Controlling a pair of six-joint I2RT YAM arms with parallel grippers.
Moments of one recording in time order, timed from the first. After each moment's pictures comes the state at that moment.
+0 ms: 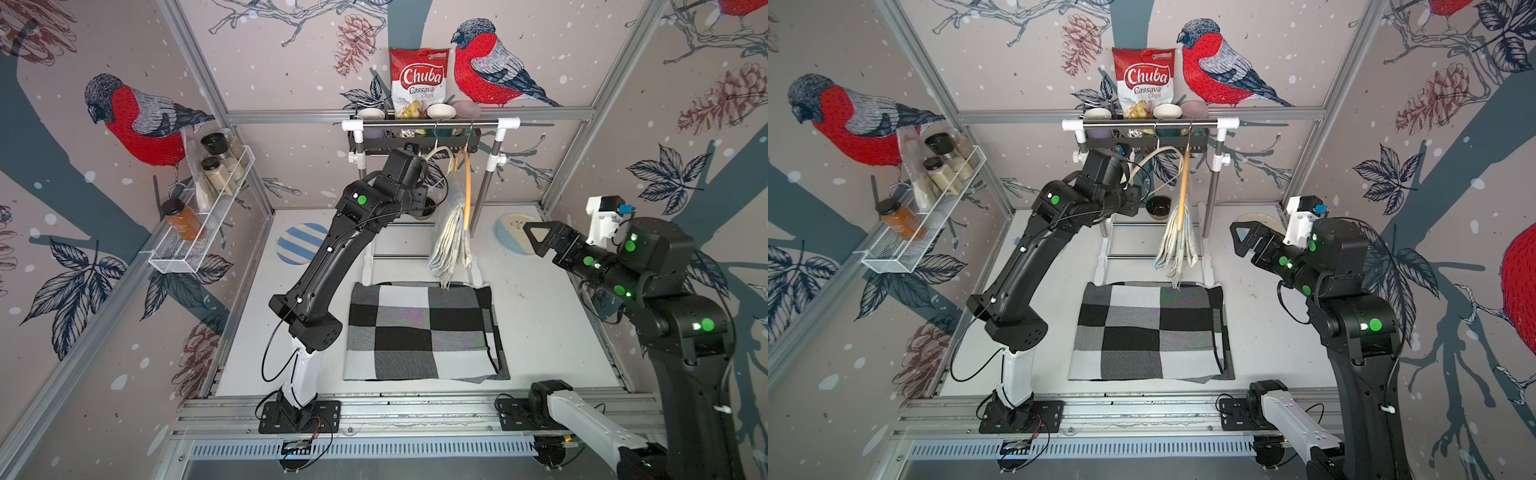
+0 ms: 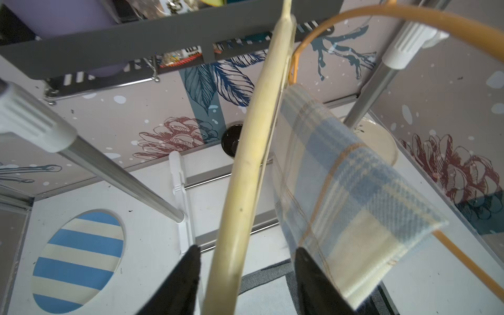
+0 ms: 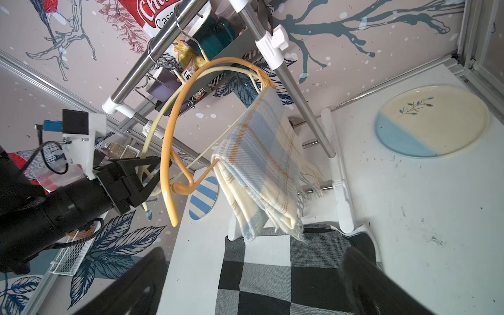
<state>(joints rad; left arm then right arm) -0.73 2.03 2.65 -1.24 -0.30 -0.21 0.18 0.94 1.58 -1.00 -0.26 0.55</state>
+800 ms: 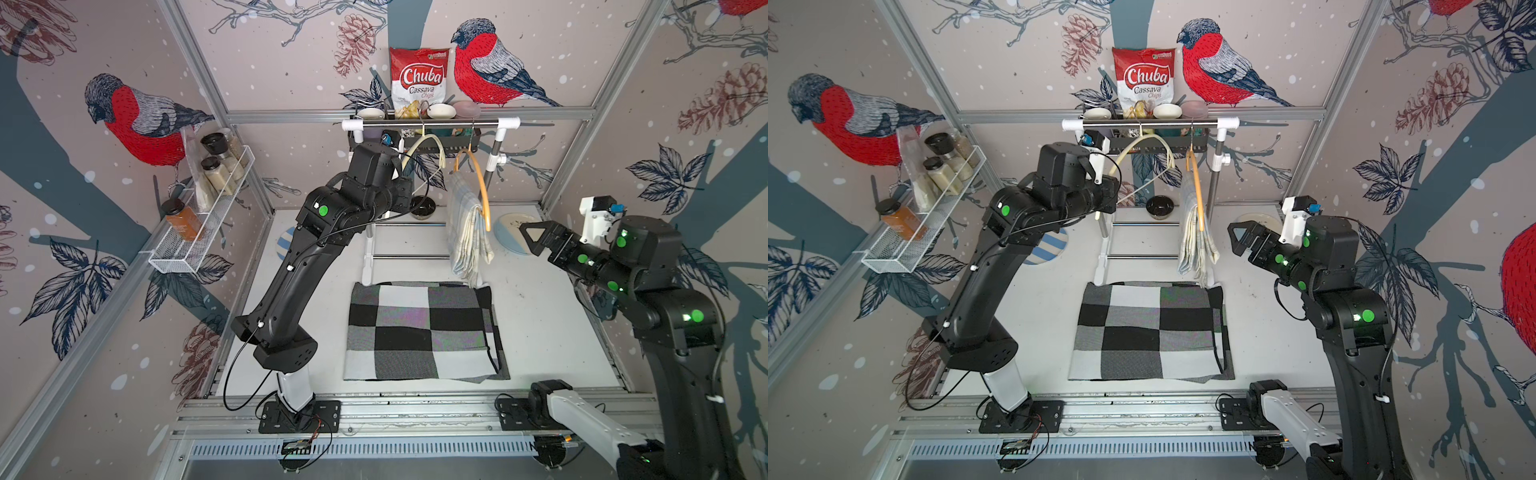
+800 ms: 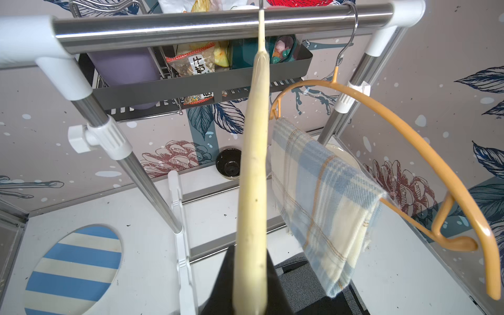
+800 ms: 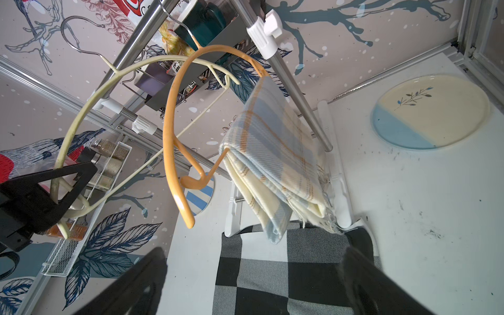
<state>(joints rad) -0.73 1.78 2.48 -1.12 -0.27 -0.21 0.18 0.96 1.56 -1.00 -0.26 0.55</state>
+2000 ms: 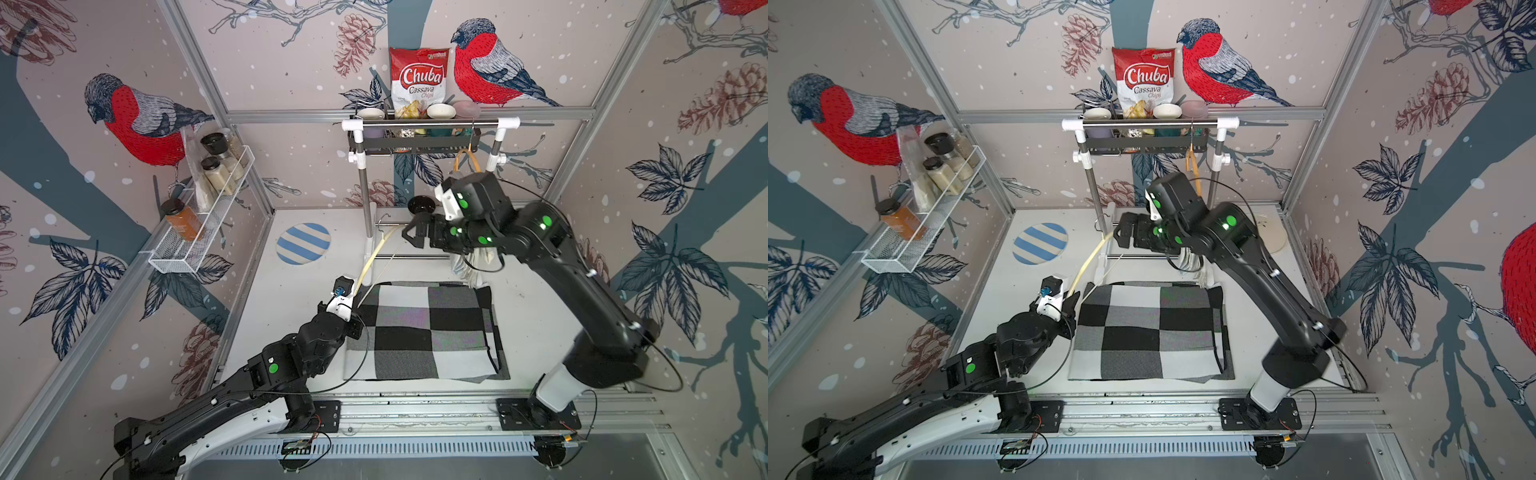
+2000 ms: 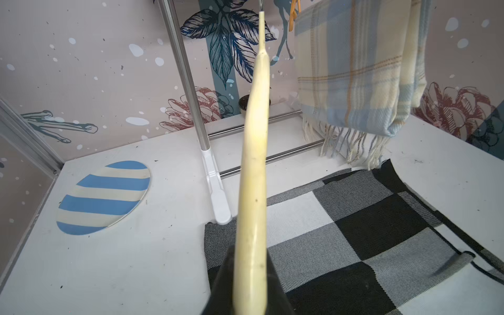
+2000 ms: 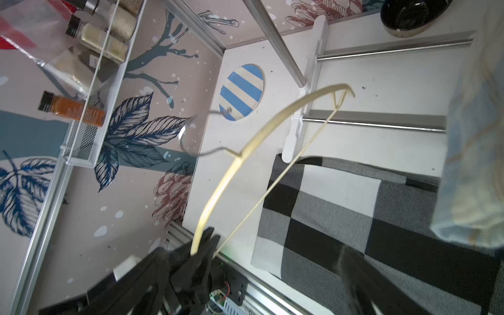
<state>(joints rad) -1.04 0.60 0.64 -0.41 -0.65 -0.15 0.88 1.78 2.37 -1.29 -0.05 0.72</state>
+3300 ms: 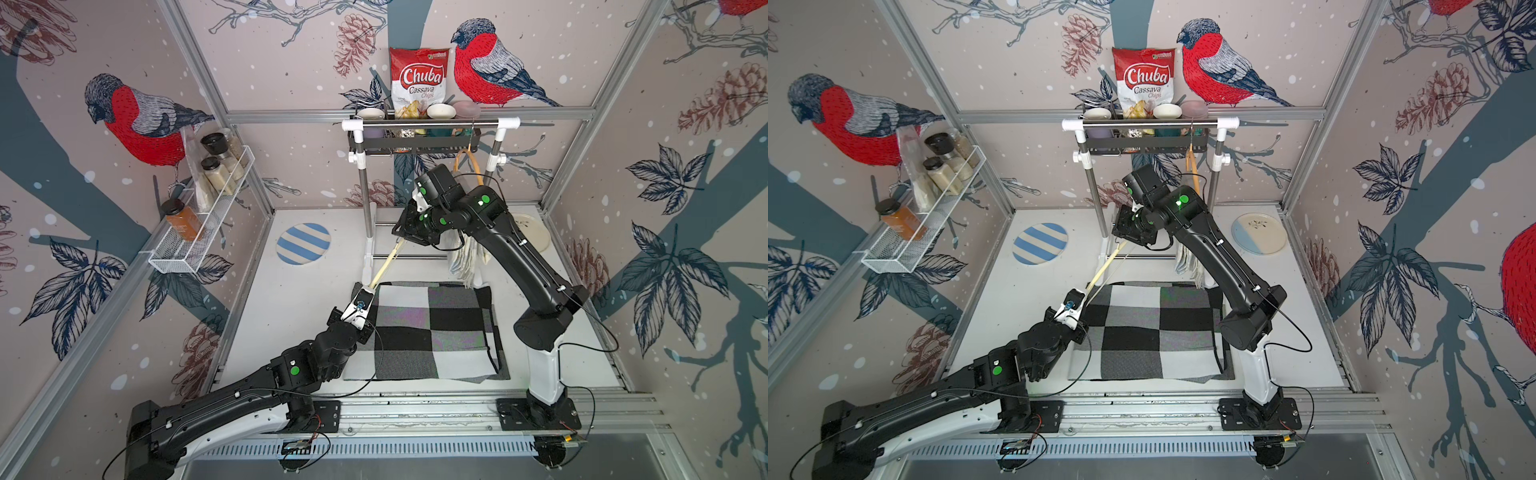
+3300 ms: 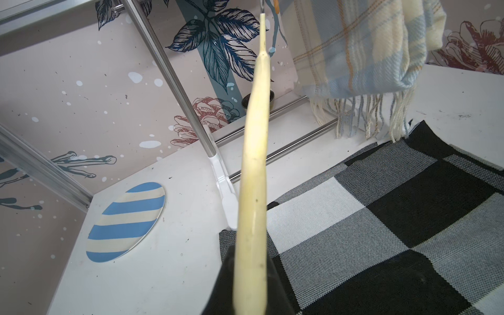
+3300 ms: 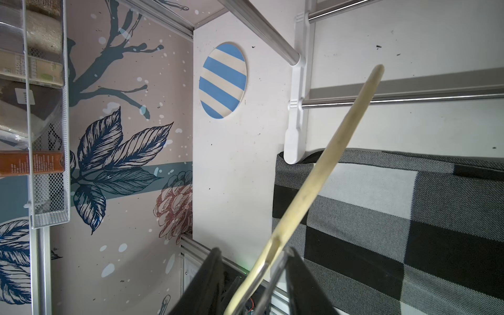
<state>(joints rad) -1.10 0.65 0.47 -0.14 -0.73 0.08 0.81 2.01 2.46 -1.29 -0.18 0.84</state>
